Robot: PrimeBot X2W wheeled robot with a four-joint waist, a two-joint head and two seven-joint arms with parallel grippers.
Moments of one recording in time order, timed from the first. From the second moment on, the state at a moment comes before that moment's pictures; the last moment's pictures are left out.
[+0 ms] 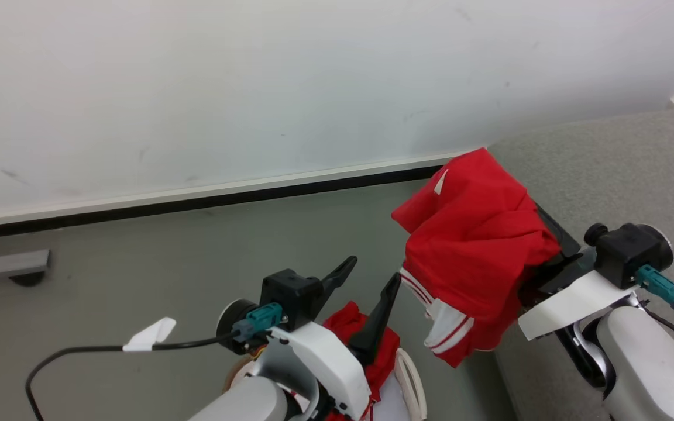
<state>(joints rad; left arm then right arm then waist) -0.50 0.27 -0.85 0.04 -0.64 0.23 -0.02 -0.55 -0.25 0.49 0.36 0.46 0.13 -0.26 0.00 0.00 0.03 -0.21</state>
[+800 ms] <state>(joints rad) -0.61 0.24 -0.89 0.02 -0.59 0.21 0.01 -0.58 -0.33 0.30 0.22 0.48 0.13 -0.17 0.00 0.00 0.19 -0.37</state>
